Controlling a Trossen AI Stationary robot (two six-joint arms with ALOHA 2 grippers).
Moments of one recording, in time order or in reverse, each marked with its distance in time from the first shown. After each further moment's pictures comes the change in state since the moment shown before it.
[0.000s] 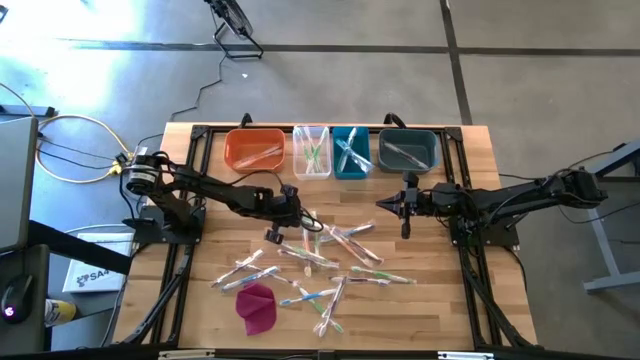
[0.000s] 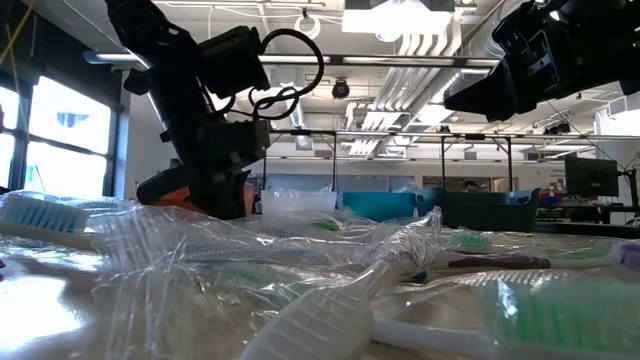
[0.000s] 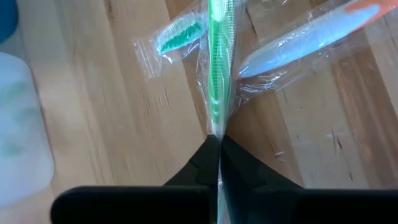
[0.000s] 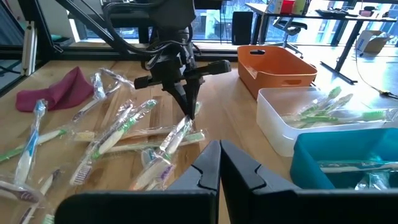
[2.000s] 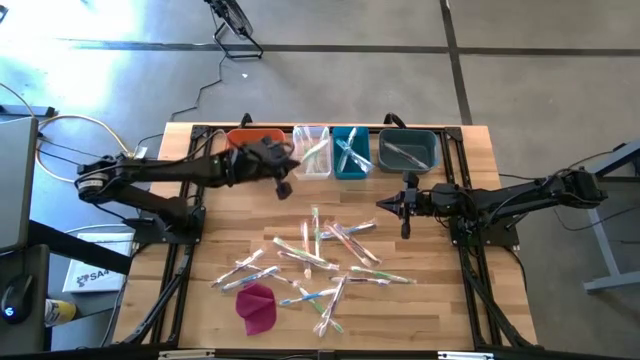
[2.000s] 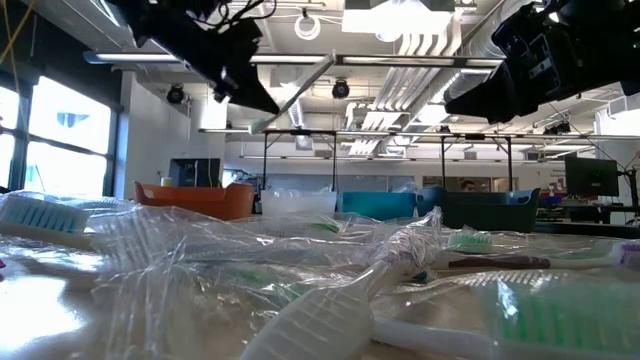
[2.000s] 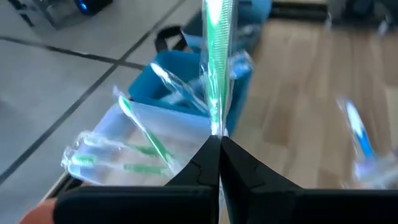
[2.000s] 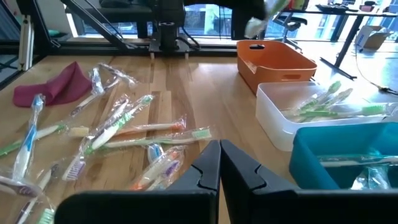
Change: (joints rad) left arm 0.258 -0.426 -0.001 0.192 -0.010 -0.365; right arm 0.000 0.000 0.000 -0.019 0.004 0.004
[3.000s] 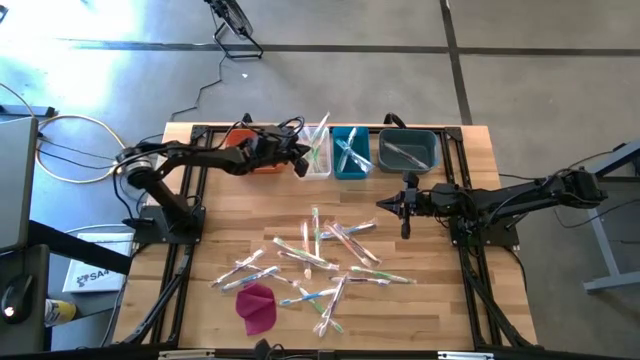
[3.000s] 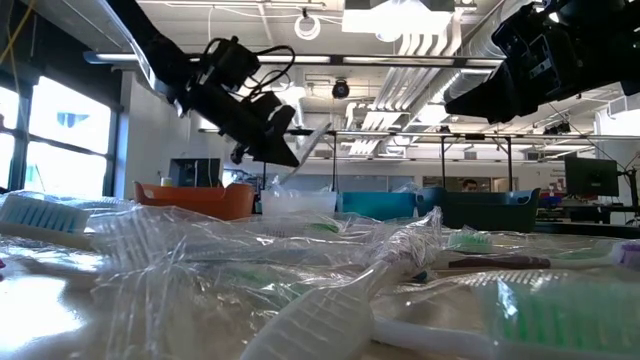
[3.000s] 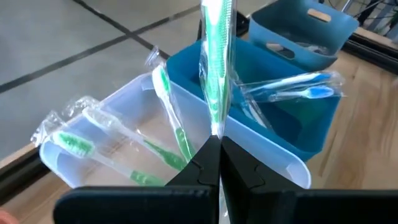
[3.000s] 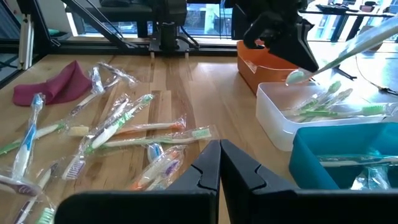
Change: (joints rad) left arm 0.234 0.377 0.000 0.400 0.144 -0.237; right arm 0.000 0.000 0.000 -0.002 0.000 -0.003
